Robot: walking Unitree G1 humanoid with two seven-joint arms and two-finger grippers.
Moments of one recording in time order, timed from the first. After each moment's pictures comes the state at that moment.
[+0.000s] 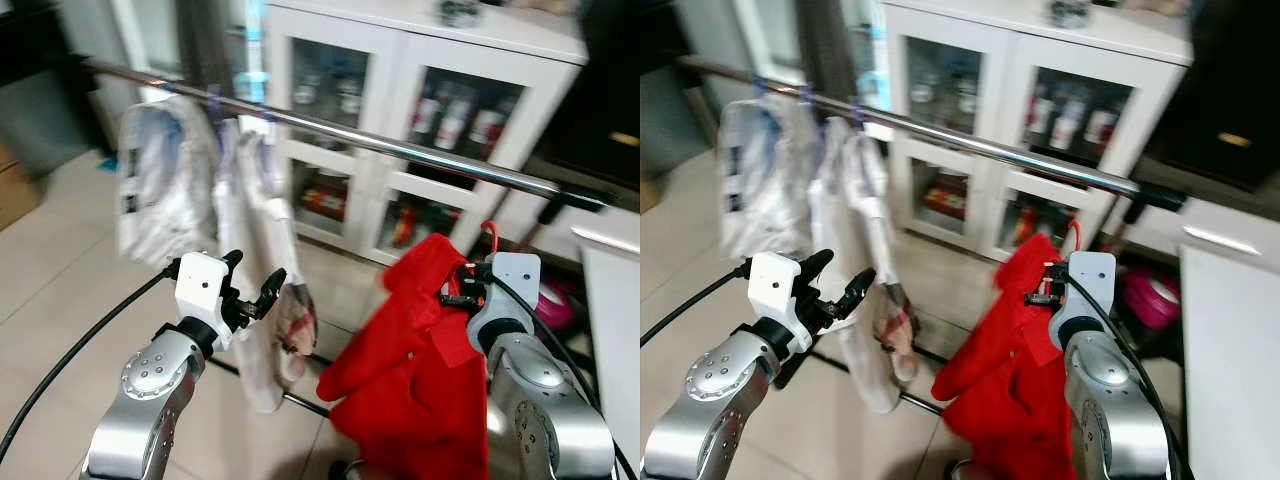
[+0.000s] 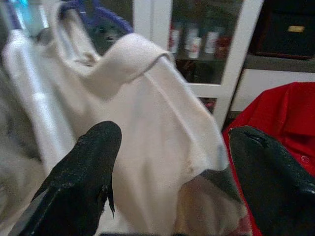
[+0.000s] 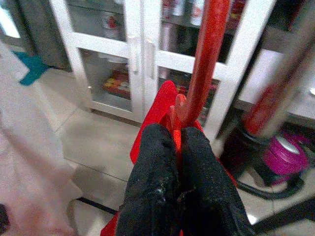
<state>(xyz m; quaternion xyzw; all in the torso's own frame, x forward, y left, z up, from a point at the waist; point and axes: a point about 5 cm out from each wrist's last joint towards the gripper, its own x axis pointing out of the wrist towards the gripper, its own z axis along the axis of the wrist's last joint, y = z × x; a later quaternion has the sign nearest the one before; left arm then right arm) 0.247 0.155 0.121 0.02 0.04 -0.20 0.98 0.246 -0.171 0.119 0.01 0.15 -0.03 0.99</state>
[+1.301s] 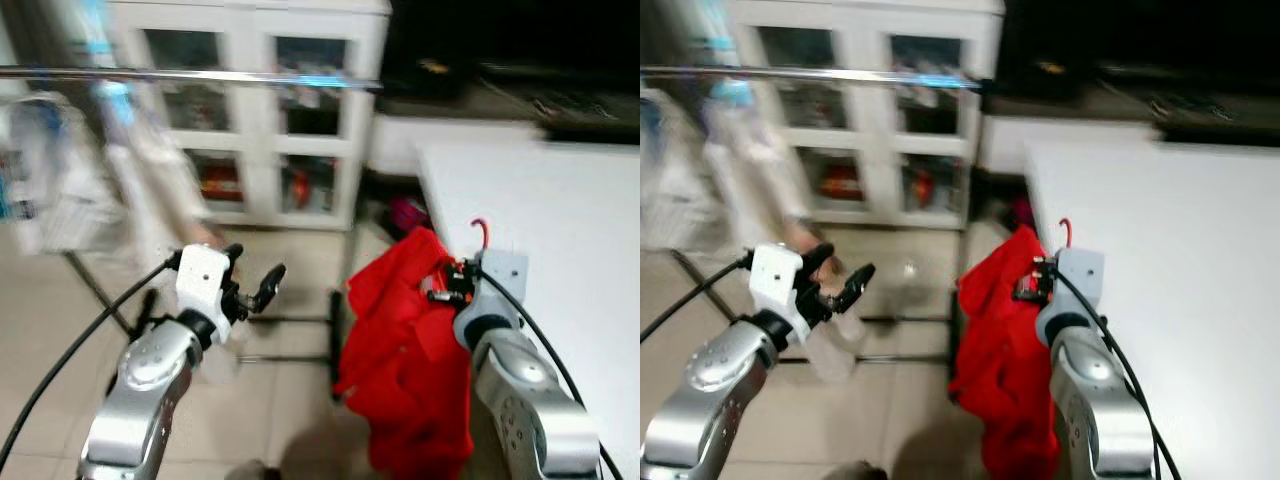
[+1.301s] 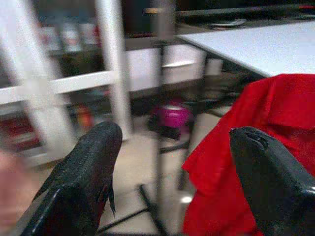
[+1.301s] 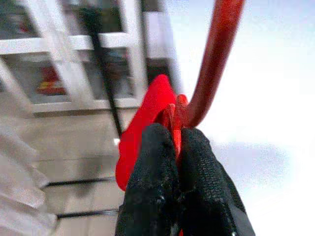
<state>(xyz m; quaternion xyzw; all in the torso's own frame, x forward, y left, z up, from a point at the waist) 0.253 0.155 0.121 0.03 0.05 -0.22 0.97 0.248 -0.159 0.120 0.03 0.15 -0.03 0.99</state>
